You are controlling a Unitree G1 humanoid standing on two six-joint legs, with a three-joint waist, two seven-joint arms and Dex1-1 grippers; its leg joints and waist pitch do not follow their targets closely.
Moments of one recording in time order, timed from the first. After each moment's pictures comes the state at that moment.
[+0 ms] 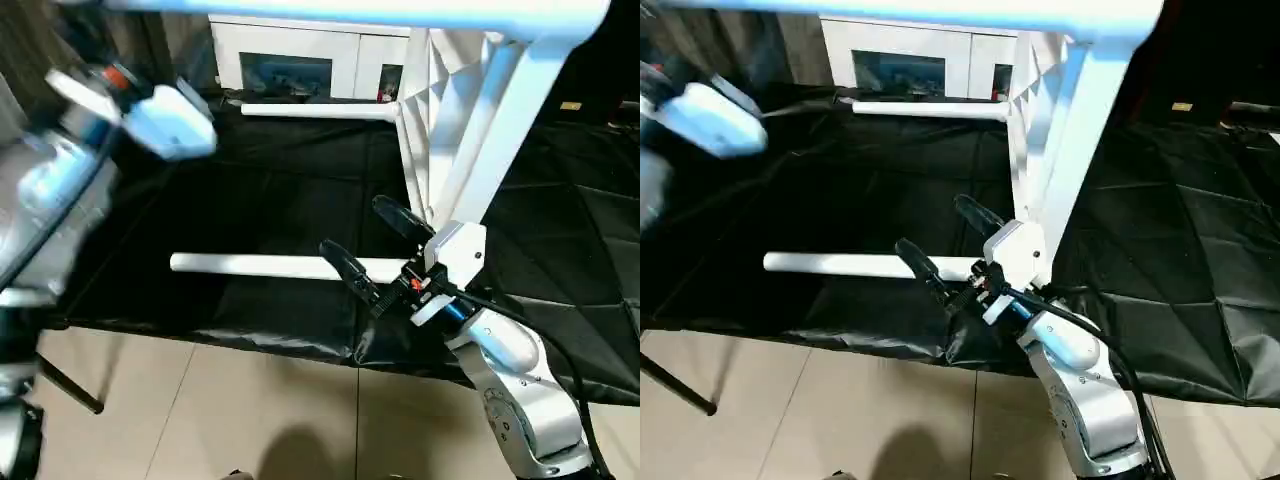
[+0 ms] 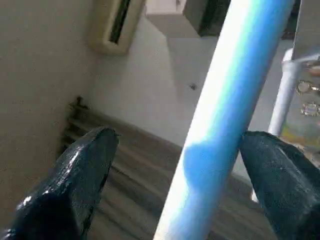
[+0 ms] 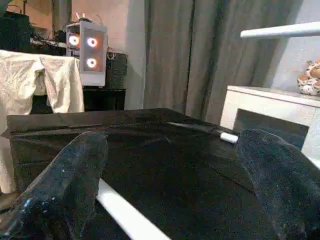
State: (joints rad) left arm -0.66 0.73 0.00 0.08 0.59 -0.44 0.04; right arm -0.12 -0.19 0.20 -0.28 0.24 0.08 0.49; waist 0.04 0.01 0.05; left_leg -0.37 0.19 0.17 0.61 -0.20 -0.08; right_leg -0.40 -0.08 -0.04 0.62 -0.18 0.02
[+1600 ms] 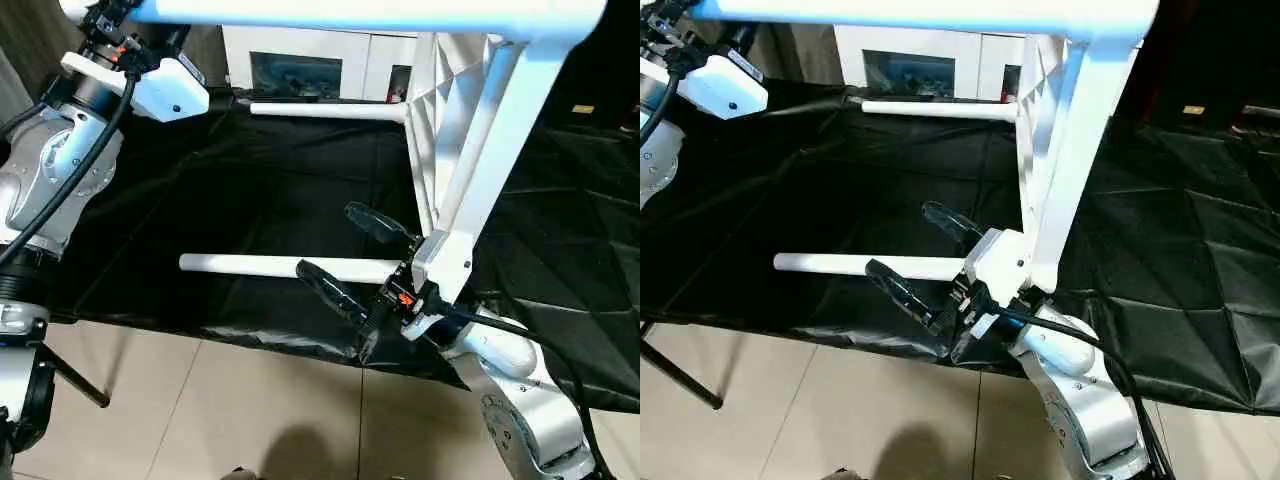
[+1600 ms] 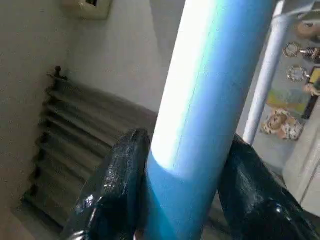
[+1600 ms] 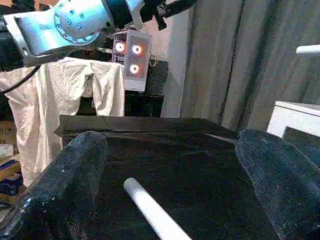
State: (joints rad) left arm -0.87 0.72 -0.09 0.50 0.62 -0.52 0.09; right arm -0.11 -0.22 0.25 -0.35 0.27 0.10 0.58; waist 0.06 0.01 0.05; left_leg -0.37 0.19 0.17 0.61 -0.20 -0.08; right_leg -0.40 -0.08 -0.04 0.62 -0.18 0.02
